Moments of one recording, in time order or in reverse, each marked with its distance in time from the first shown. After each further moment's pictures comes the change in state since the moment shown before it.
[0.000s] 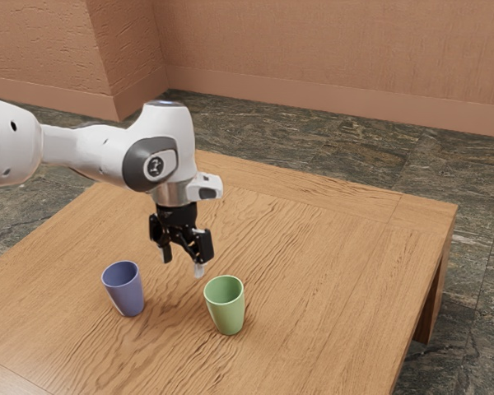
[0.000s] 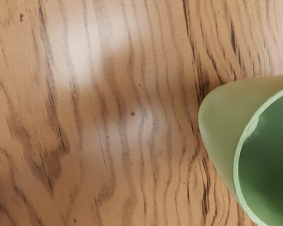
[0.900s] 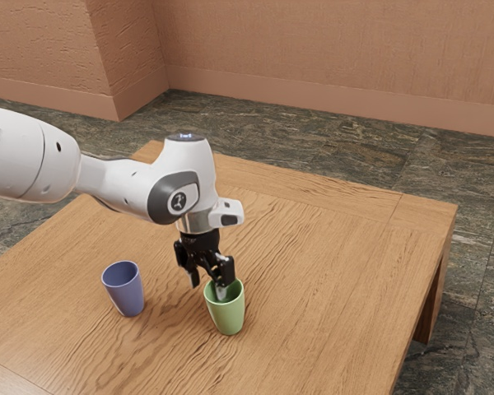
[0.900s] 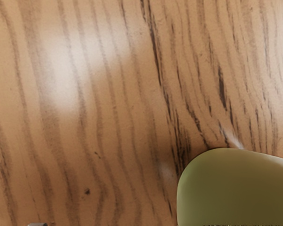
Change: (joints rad) arm -0.028 0.131 -0.018 -0.012 -0.027 0.199 -0.011
